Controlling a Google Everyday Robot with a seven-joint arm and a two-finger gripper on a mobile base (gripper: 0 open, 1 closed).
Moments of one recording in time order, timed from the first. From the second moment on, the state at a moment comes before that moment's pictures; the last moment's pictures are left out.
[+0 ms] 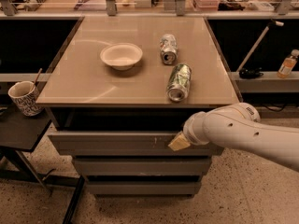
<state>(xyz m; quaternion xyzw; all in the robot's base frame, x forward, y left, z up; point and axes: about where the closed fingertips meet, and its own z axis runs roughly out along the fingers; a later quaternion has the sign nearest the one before) 0.565 -0.120 0.643 -0.44 0.84 0.01 0.32</state>
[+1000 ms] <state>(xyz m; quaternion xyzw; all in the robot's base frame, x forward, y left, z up) 0.557 -0.120 0.646 -0.44 0.84 0.01 0.32</state>
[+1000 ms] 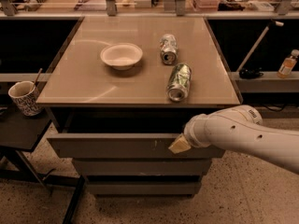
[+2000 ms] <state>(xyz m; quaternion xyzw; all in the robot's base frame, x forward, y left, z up) 0.544 -0.121 0.646 -0.44 0.84 0.01 0.32</state>
